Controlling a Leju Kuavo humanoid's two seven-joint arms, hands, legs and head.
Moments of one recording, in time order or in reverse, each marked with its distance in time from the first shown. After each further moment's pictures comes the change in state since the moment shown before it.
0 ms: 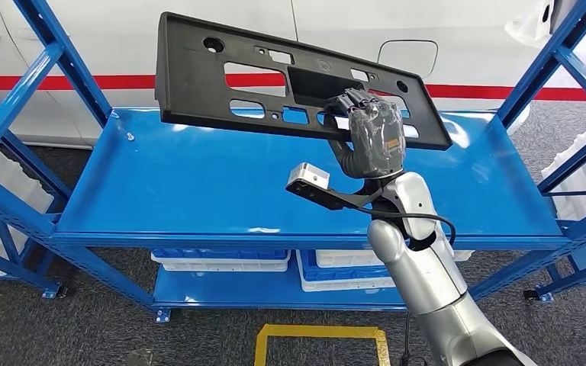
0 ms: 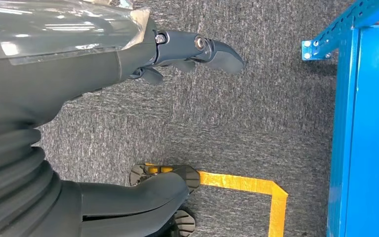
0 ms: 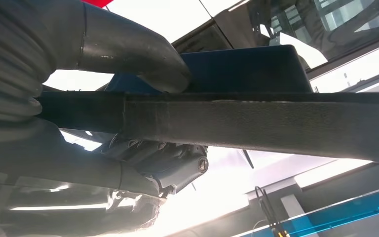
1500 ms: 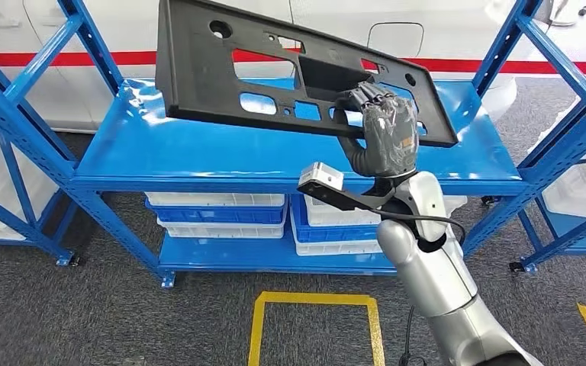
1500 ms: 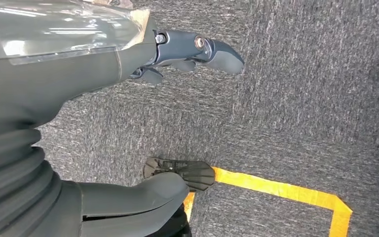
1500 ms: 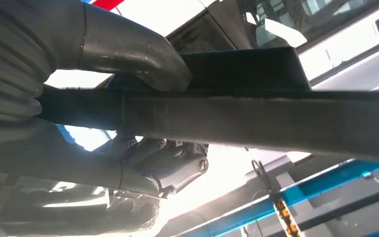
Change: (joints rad) left arm 0.010 -0.001 0.050 0.007 0.019 0.015 0.023; right arm 0.005 -0.040 -0.006 -0.070 -0.055 -0.007 -0.002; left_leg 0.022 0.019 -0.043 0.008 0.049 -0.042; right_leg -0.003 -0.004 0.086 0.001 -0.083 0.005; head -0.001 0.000
